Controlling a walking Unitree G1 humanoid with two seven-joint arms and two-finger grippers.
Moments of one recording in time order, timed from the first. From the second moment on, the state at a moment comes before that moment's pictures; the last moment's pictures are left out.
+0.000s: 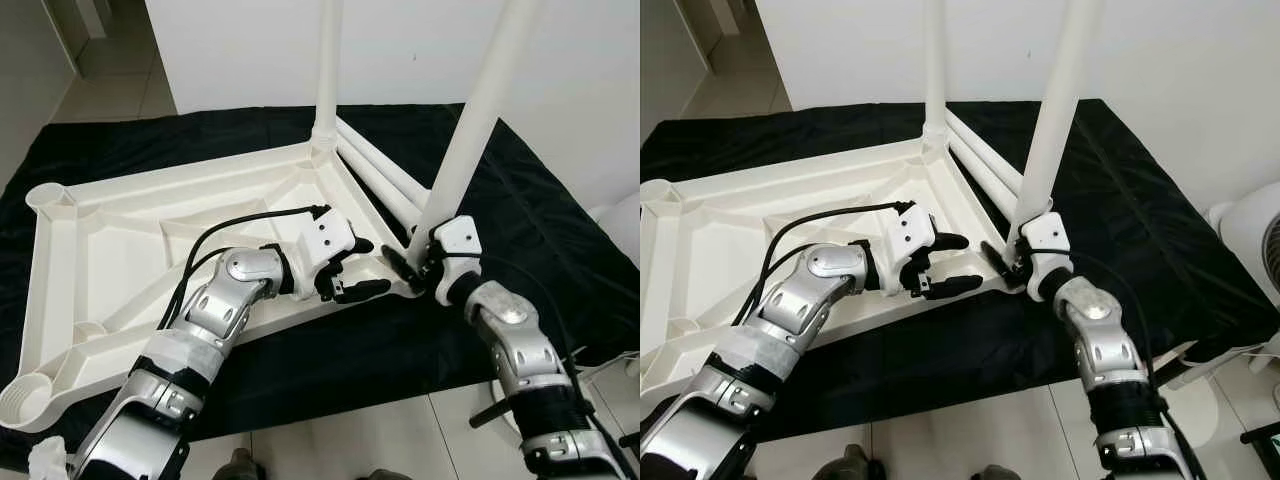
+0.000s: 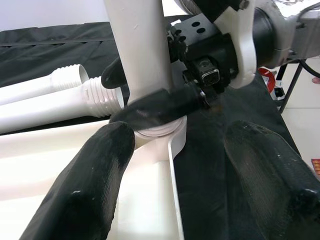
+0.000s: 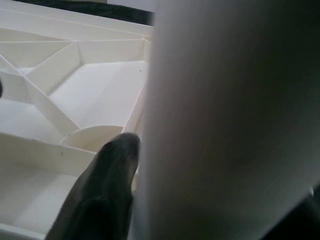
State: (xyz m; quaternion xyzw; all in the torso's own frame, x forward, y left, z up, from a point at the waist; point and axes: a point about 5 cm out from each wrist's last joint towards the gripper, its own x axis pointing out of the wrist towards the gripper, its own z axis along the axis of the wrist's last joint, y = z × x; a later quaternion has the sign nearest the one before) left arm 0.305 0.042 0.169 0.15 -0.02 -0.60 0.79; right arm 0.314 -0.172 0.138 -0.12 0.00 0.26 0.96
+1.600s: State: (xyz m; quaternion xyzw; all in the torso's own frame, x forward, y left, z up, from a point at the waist) left arm 0.303 0.046 0.167 0.15 -0.01 -0.60 0.79; right arm 0.298 -0.132 0.145 0.01 0.01 -0.09 1.00
